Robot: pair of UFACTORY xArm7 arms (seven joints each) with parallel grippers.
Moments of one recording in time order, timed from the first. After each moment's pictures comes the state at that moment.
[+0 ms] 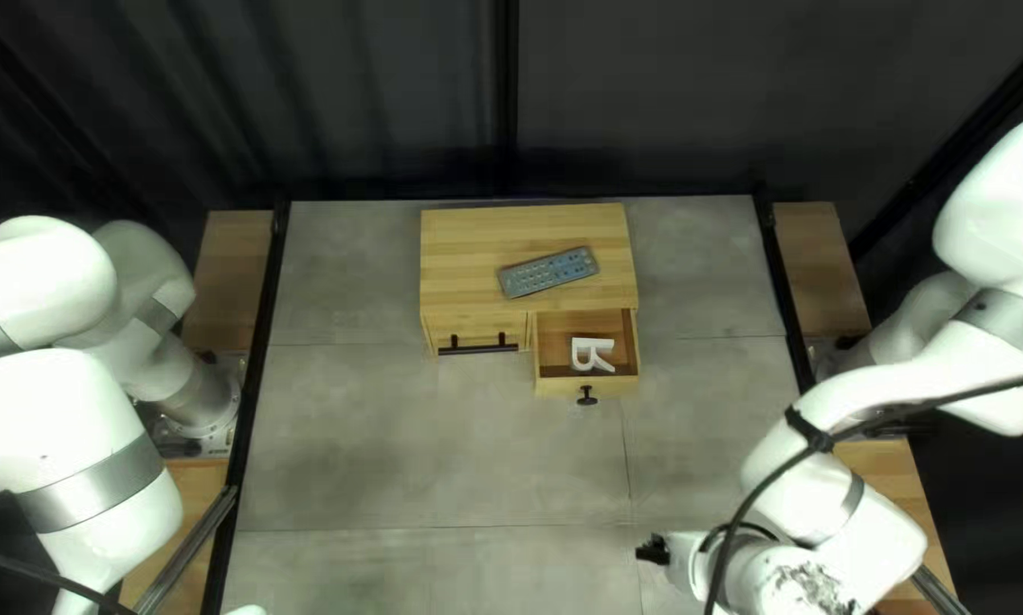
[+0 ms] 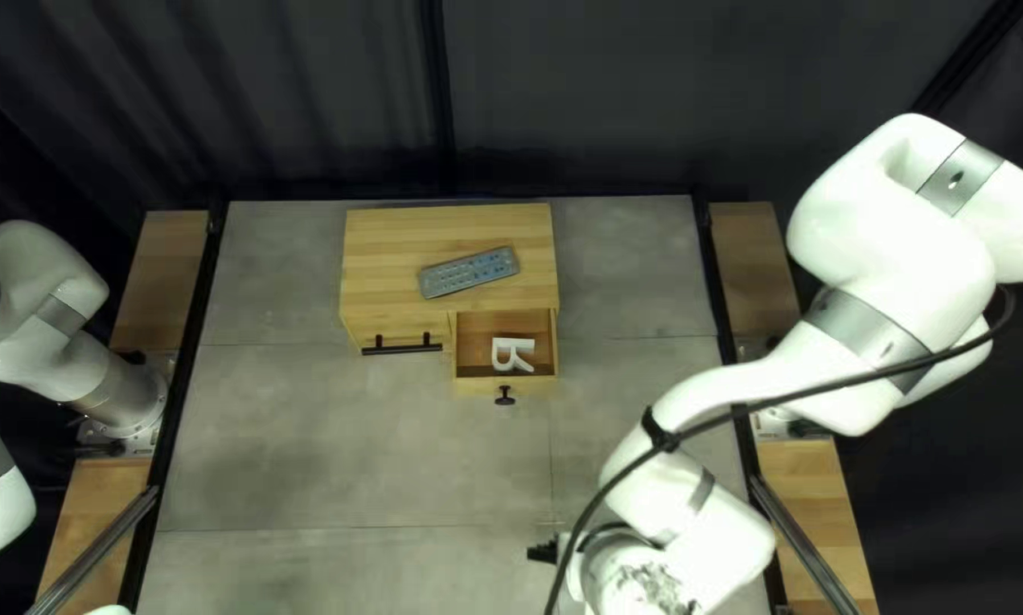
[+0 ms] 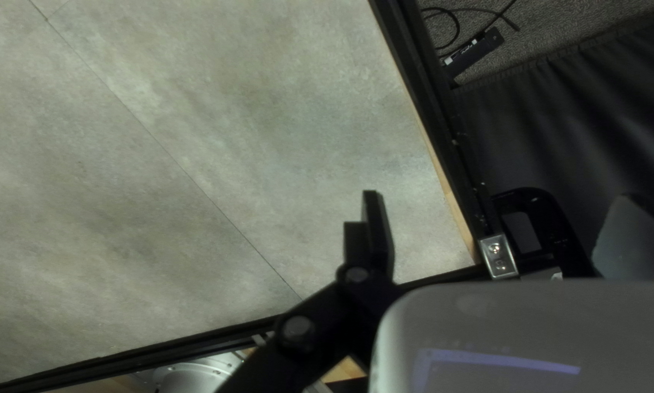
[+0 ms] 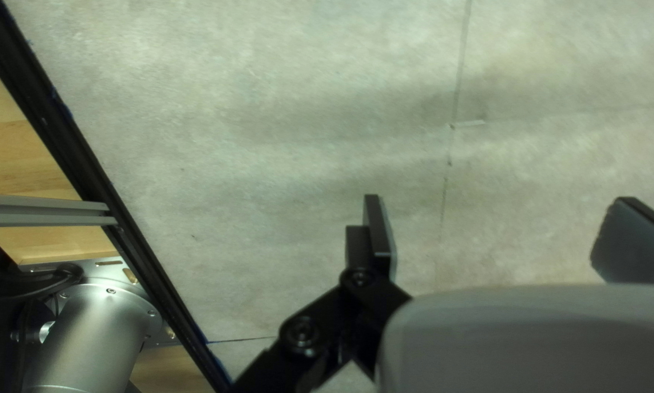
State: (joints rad) left arm -0.50 0.30 -0.56 1.15 0.16 1.13 -0.64; right arm 0.24 0.09 0.46 1.17 -0.22 1.25 -0.62
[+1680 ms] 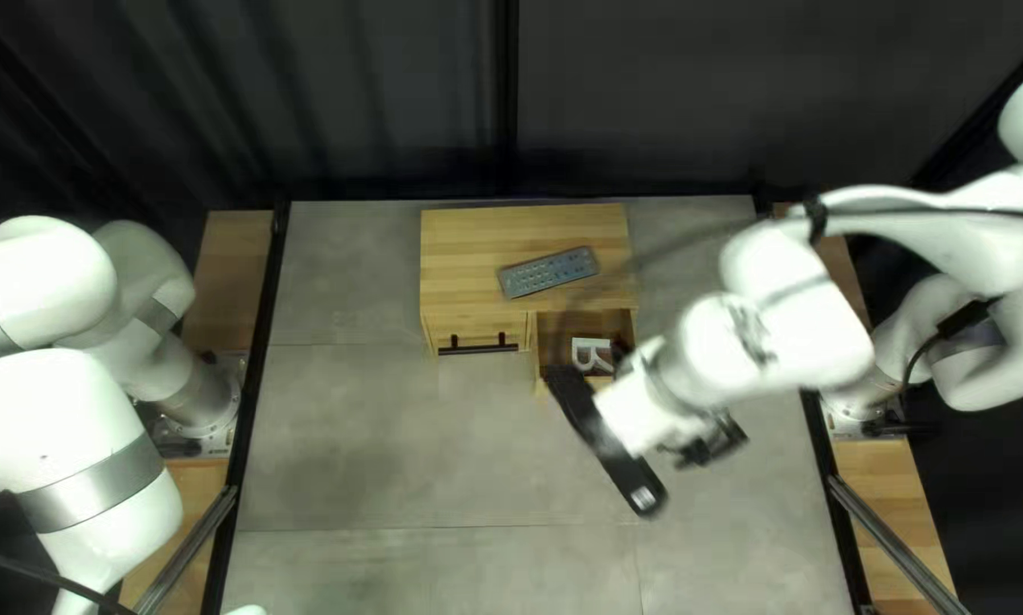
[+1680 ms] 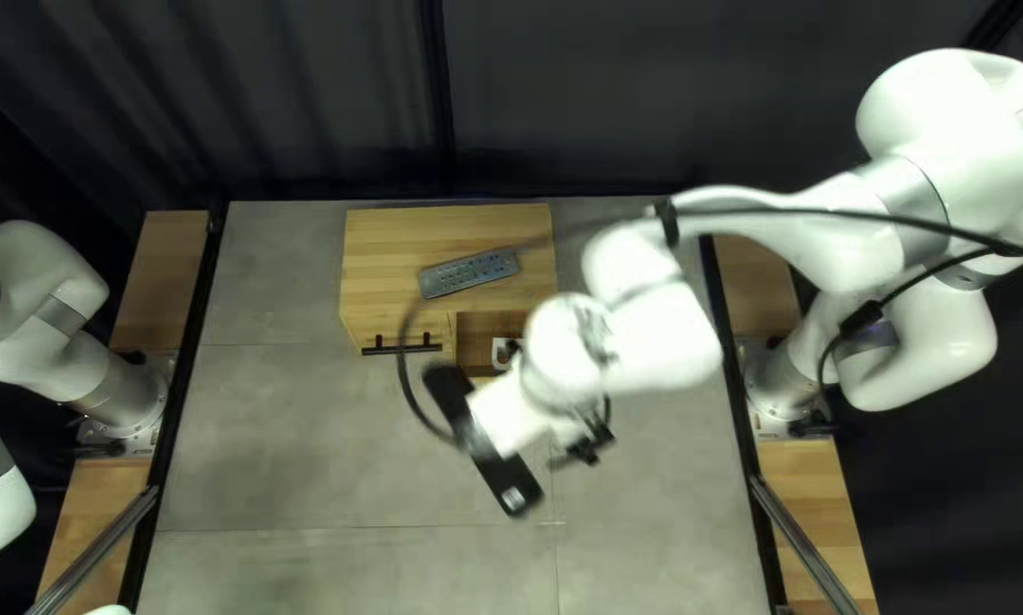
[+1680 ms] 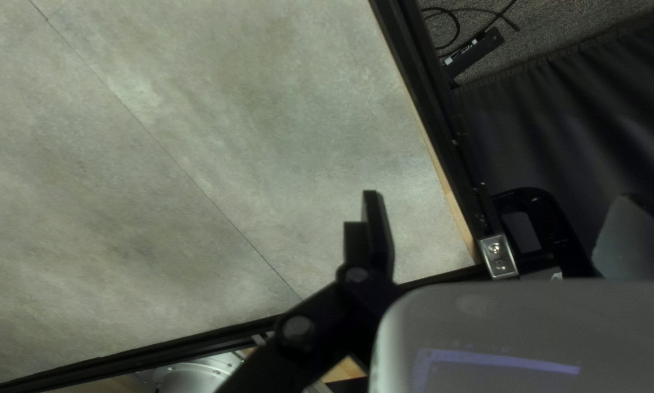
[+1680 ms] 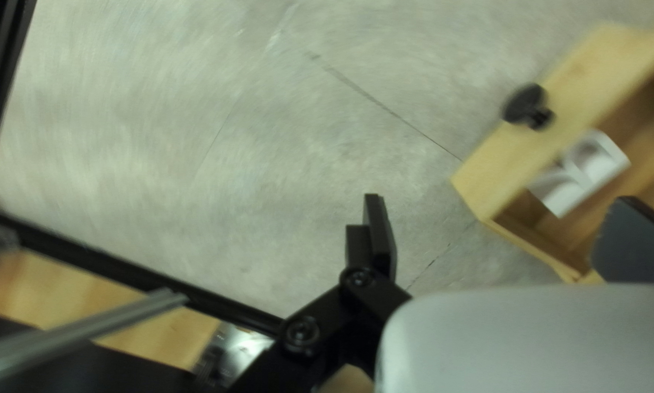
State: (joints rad) left arm -0.50 0.30 -0.56 1.15 0.16 1.13 -0.64; right arm -0.04 -0.05 0.19 1.19 -0.06 1.23 -0.13
